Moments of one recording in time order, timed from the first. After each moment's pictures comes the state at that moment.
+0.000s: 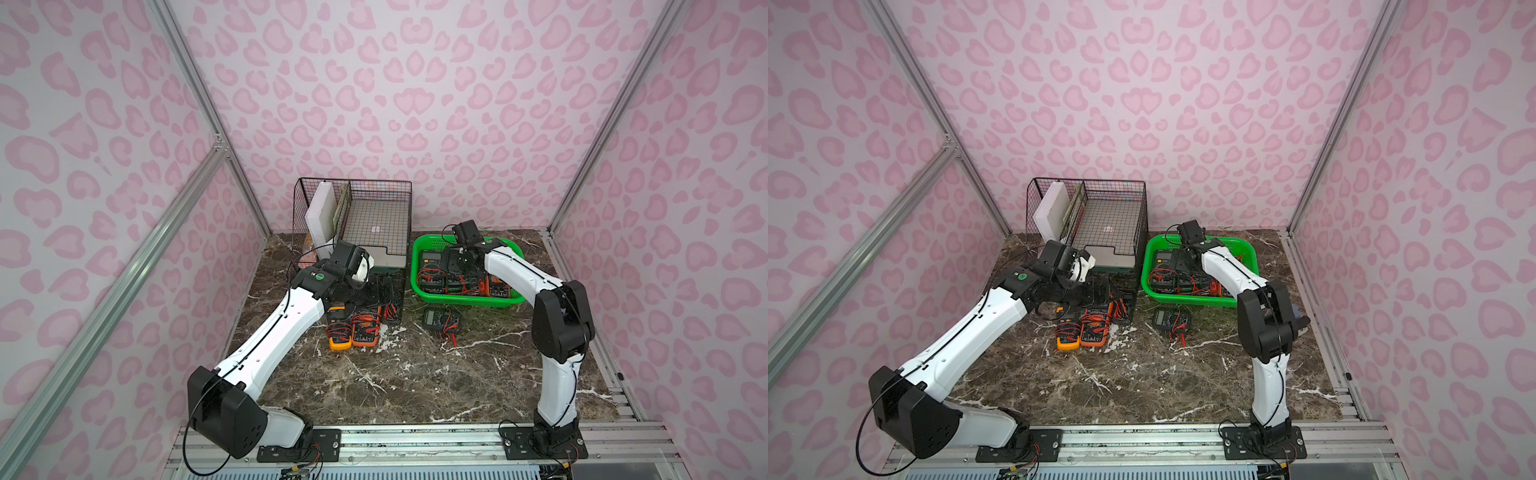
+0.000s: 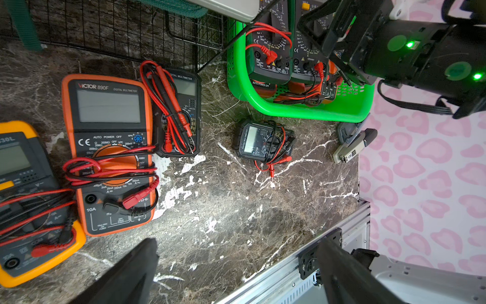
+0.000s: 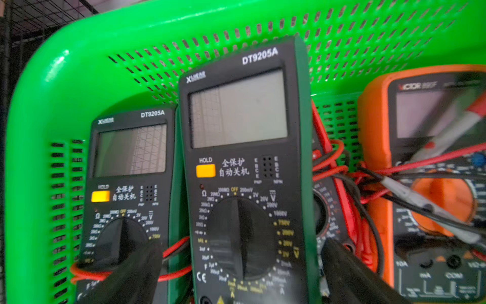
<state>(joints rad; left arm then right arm) -0.46 1.40 1.33 -0.88 0.34 -0.60 0.42 2.00 1.67 -0.67 0.15 0.54</state>
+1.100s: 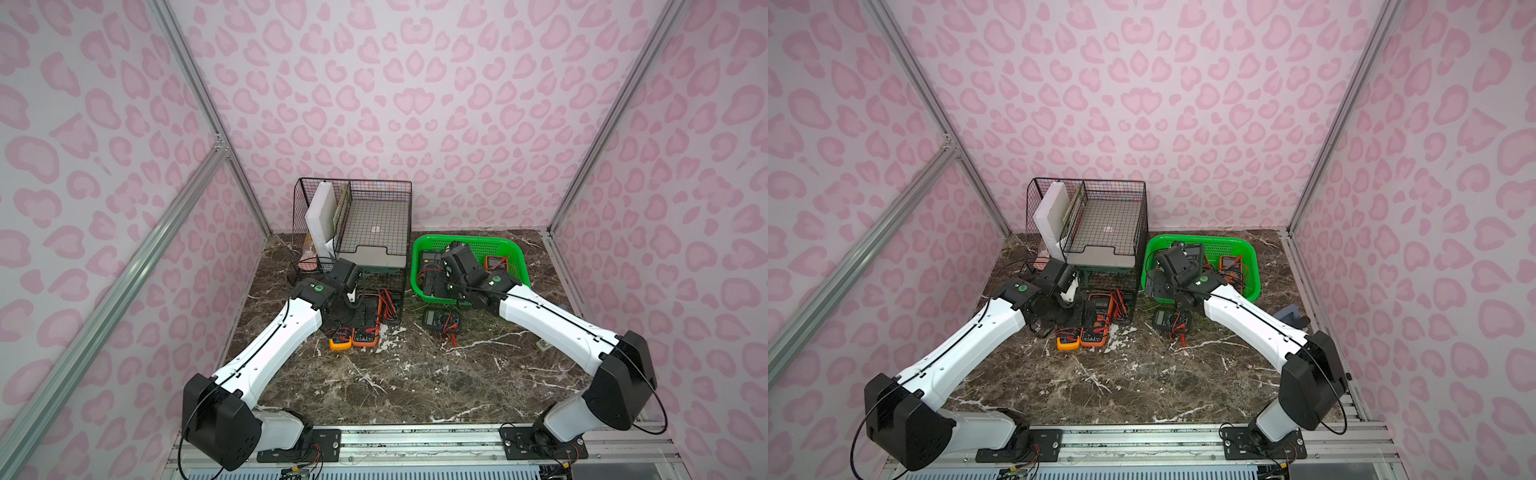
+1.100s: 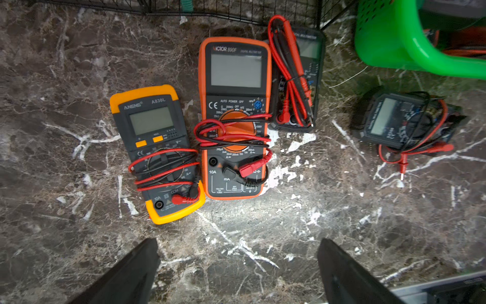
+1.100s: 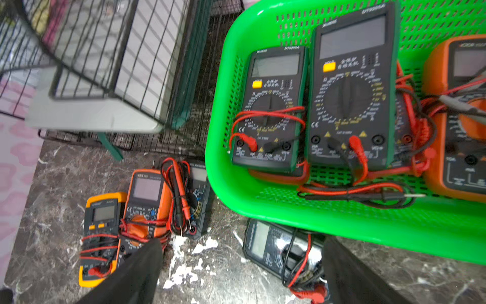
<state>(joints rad) -0.46 1.36 1.19 -1.02 -0.01 -0.45 0.74 1.52 1.25 -0.53 0.19 0.64</state>
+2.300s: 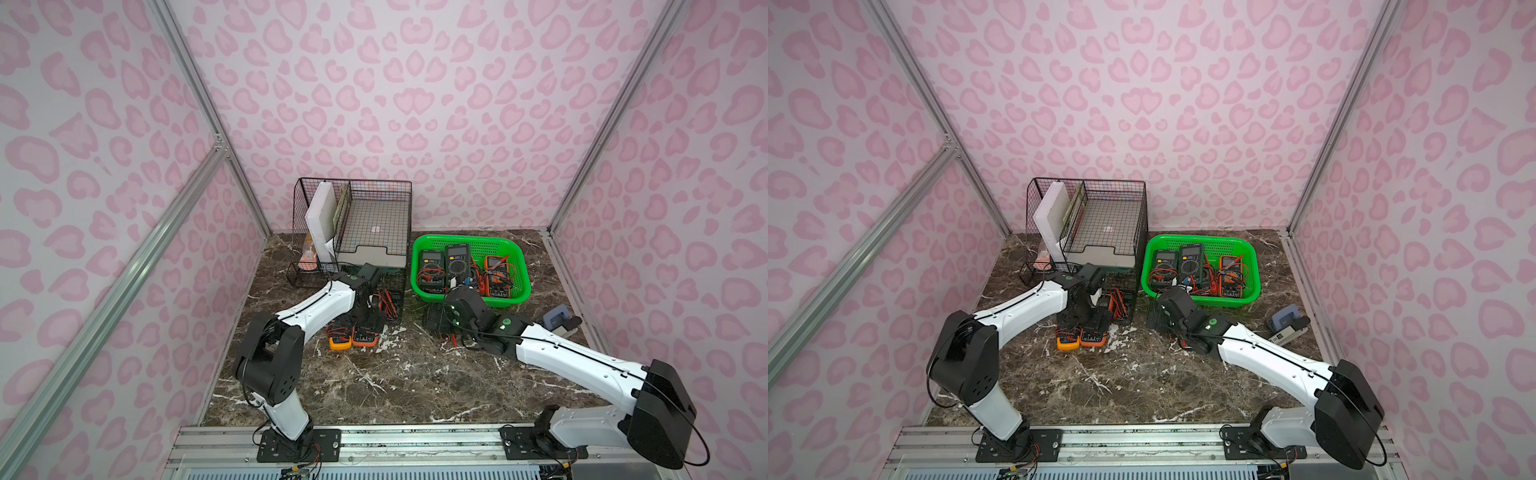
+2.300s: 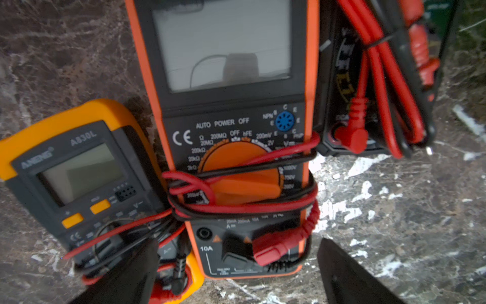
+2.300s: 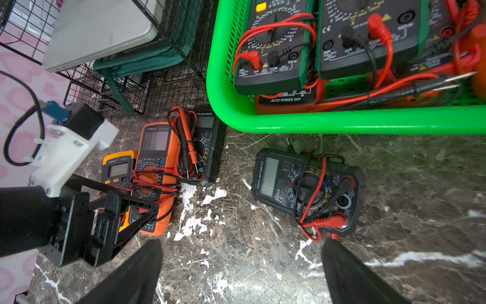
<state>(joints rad) -0.48 1.72 1.22 -0.93 -0.05 -0.33 0.87 1.31 0.92 -0.38 0.22 0.81</state>
